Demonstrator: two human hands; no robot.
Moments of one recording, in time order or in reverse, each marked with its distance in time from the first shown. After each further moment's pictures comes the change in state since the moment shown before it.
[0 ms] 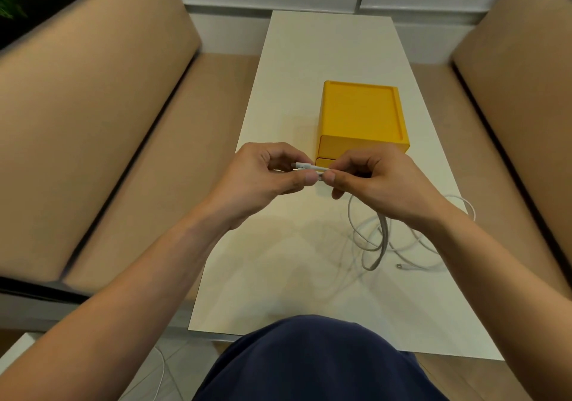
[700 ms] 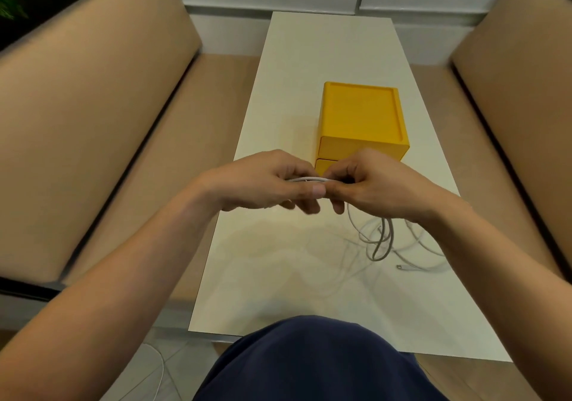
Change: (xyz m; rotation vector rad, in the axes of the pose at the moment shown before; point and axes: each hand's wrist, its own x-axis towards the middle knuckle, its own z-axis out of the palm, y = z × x) left_hand 0.010 0.028 -0.012 0.409 -0.492 -0.100; right_hand 0.011 -0.011 -0.004 -0.216 -0.244 -0.002
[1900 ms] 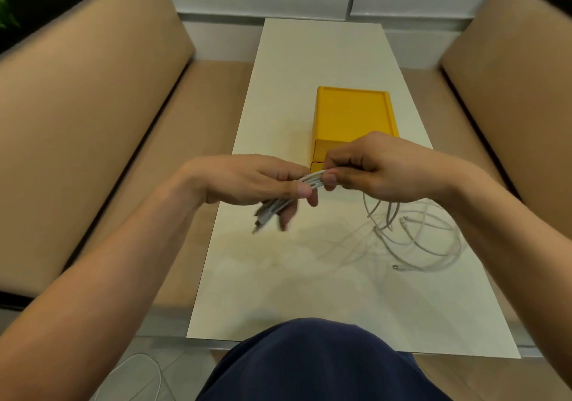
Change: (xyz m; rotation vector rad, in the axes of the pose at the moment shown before) left_hand -0.003 0.000 -0.021 0.036 -0.284 0.051; right_hand 0.001 -0.005 -0.034 -0.221 -0.089 -0.205
